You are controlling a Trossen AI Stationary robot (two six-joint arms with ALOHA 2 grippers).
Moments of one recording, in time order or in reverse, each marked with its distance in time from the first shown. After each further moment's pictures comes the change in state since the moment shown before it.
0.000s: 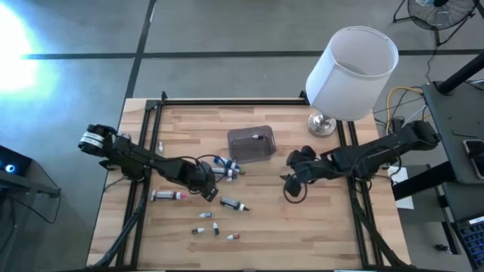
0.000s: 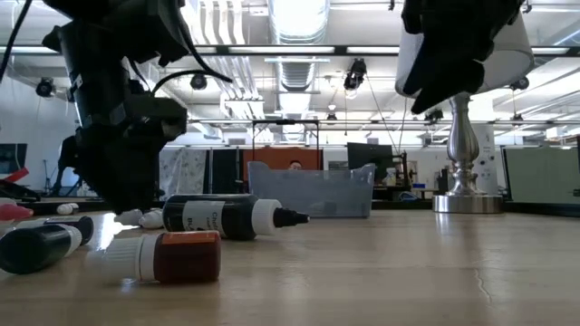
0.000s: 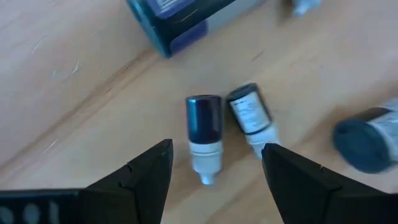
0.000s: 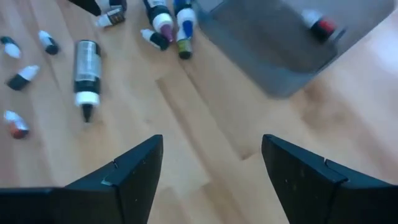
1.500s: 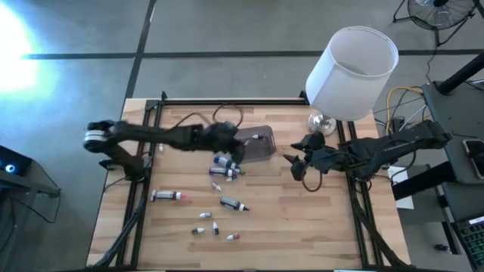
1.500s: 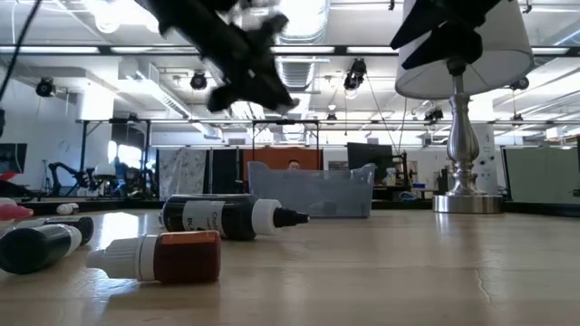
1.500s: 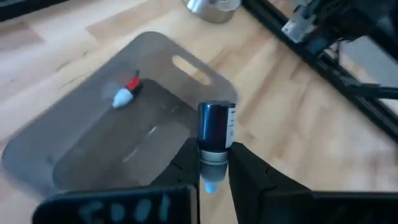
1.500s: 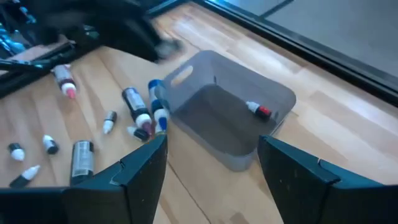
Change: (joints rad) left arm 0.362 0.041 0.336 0.312 -0.012 0.531; right arm -0.019 -0.185 0.003 0.053 0.246 0.000
